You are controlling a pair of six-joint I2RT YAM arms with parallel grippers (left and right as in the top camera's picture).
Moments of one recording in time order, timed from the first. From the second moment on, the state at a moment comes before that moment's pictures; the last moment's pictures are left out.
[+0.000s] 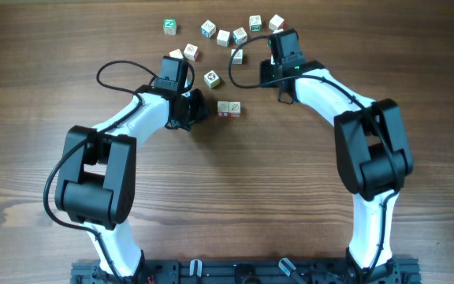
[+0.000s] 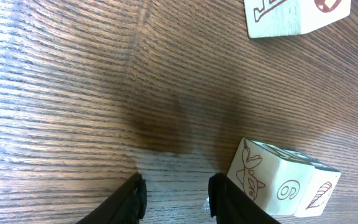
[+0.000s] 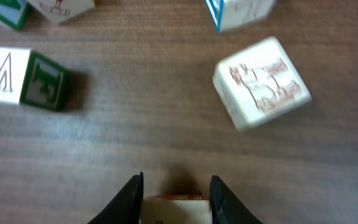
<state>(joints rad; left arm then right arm) -0.25 1.98 1.19 -0.42 0.27 -0.64 0.33 2.19 1.51 -0.29 0.07 0.26</state>
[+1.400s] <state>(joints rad) -0.25 1.97 1.19 -0.43 0.27 -0.64 0.44 1.88 1.28 -0.30 0.09 0.45</state>
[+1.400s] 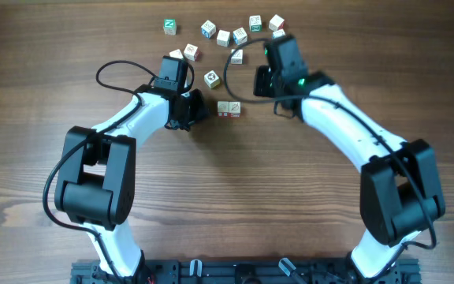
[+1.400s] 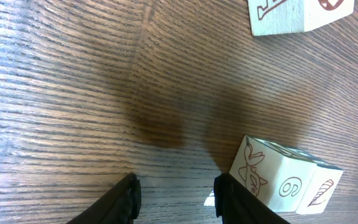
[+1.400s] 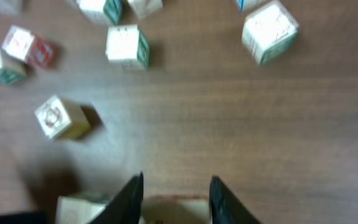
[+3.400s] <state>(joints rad) -0.25 1.97 1.18 -0.34 0.23 -0.65 0.52 1.94 1.02 0.04 0.10 0.56</state>
